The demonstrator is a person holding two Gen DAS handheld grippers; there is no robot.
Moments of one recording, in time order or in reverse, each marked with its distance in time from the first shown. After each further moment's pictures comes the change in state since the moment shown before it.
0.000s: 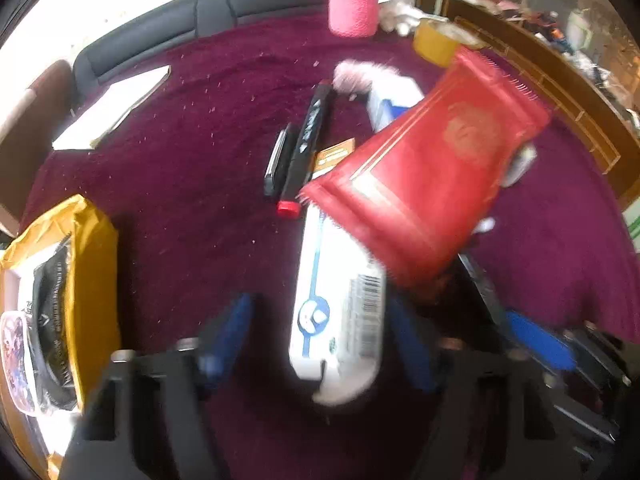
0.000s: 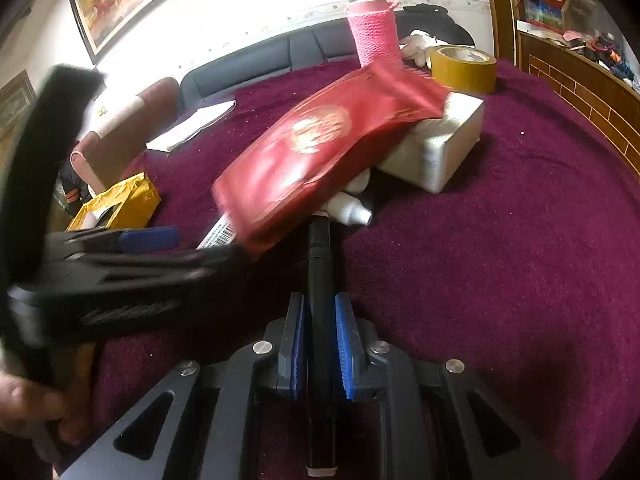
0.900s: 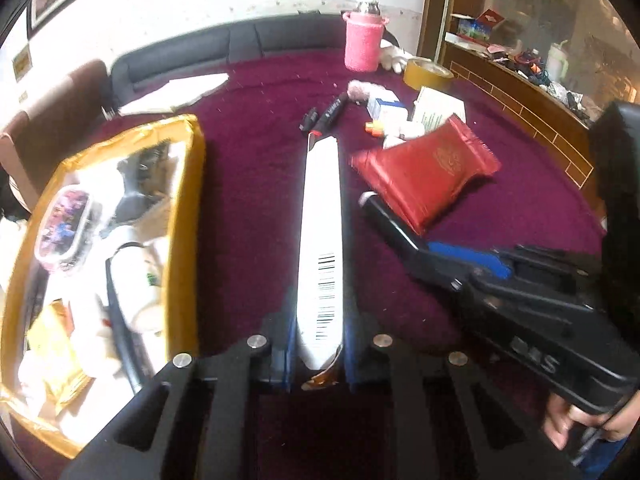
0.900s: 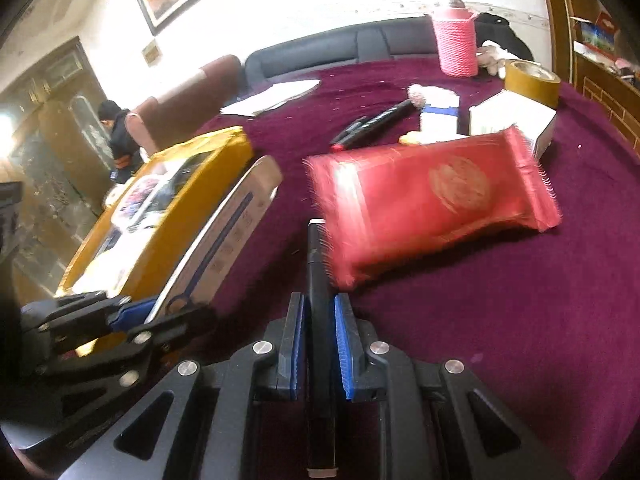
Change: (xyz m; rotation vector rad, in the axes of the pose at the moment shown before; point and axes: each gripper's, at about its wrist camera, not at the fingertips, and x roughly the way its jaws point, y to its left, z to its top) left arm -0.100 0.013 -0.135 -0.058 -0.189 -0.006; right arm -0.027 0.060 -0.040 -0.137 0.022 0.171
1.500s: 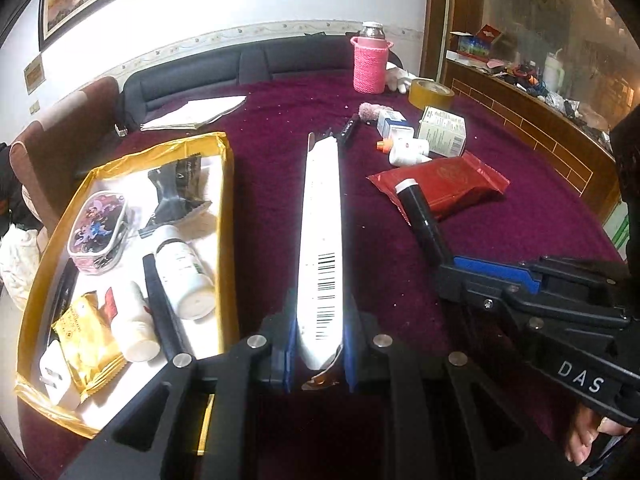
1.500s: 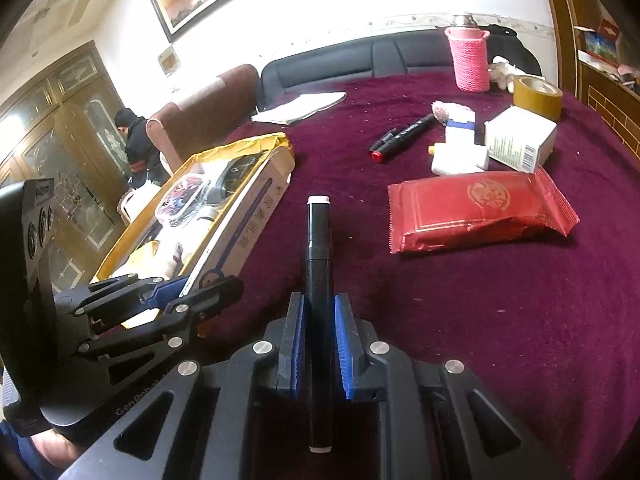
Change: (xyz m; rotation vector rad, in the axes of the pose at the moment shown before) left arm -0.030 0.017 -0.016 -0.001 -0.077 0.021; right arm -0.031 0.037 -0.014 -0.016 -0.037 0.025
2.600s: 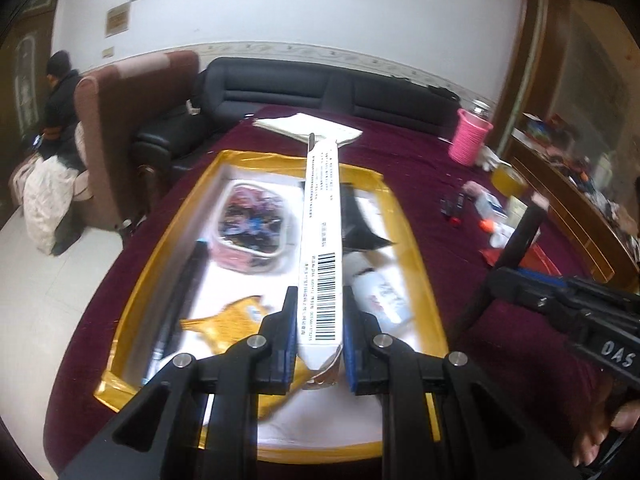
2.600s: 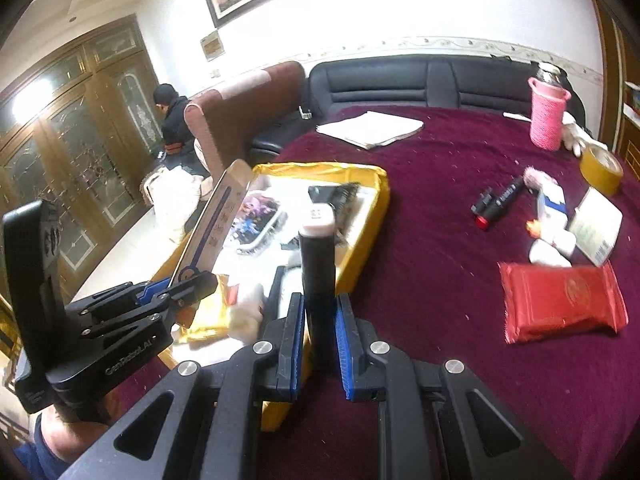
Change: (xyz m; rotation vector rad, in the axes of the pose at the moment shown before) left arm -0.040 0.148 -0.010 -0.294 -0.110 0.083; right arm 0.027 0.106 0.053 -0.152 -0.012 0.055
